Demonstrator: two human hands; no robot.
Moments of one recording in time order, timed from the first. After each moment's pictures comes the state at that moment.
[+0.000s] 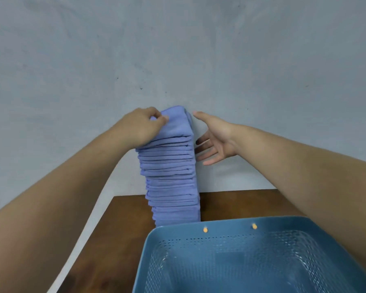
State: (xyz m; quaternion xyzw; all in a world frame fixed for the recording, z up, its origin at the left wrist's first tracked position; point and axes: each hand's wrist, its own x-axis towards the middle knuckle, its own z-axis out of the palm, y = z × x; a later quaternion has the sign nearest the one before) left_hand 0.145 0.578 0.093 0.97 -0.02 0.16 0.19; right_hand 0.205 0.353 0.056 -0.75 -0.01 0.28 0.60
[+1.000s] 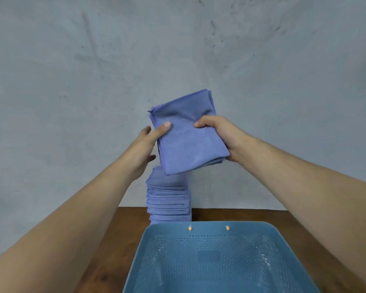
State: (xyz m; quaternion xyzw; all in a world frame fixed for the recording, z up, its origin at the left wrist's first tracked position) left_hand 0.072 0.553 0.098 0.75 -0.04 0.12 0.65; right_hand 0.103 0.316 0.128 -0.65 -0.21 0.11 0.73
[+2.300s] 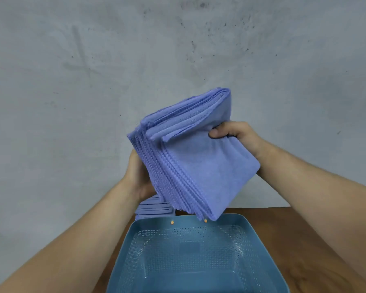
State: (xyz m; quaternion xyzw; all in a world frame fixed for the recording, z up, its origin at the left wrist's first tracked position) left_hand -0.008 0.471 0.086 0.48 -0.14 0.02 0.86; right_hand -0.007 0.242 0.145 -0.56 -0.33 0.18 0.74
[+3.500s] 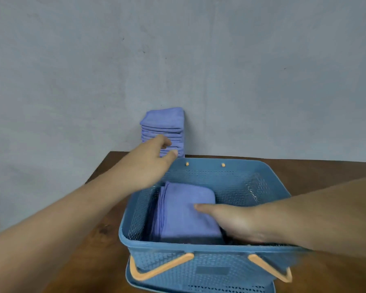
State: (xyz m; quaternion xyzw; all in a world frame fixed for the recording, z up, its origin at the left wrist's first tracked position) left_hand -0.043 0.524 -0.023 0.95 -0.04 0.07 0.29; right_hand -0.065 0.297 -0.098 -0.77 0.03 0.39 0.51
